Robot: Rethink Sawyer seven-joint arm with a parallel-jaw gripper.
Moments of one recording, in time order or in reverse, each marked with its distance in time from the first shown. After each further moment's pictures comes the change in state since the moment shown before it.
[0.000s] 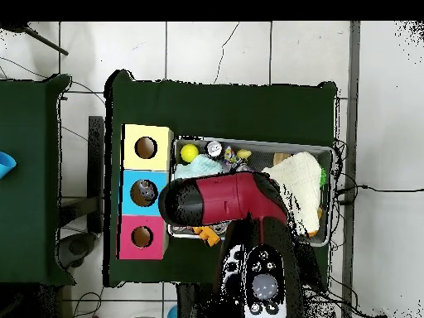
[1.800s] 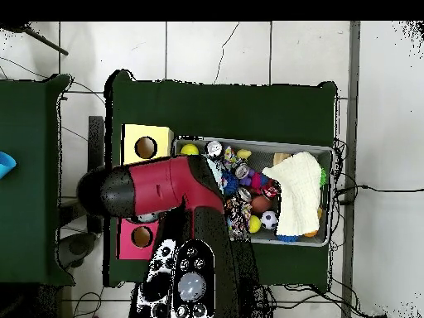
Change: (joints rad) arm 0.178 0.000 0.001 -0.111 0.132 0.222 0.000
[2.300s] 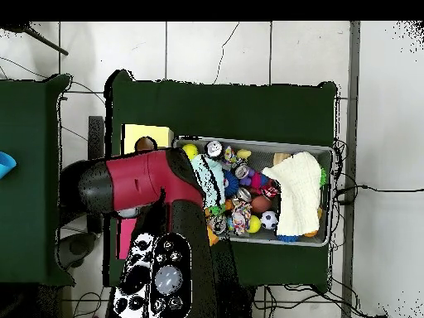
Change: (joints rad) arm 0.052 0.028 -0.005 -0.052 0.038 0.010 0.000
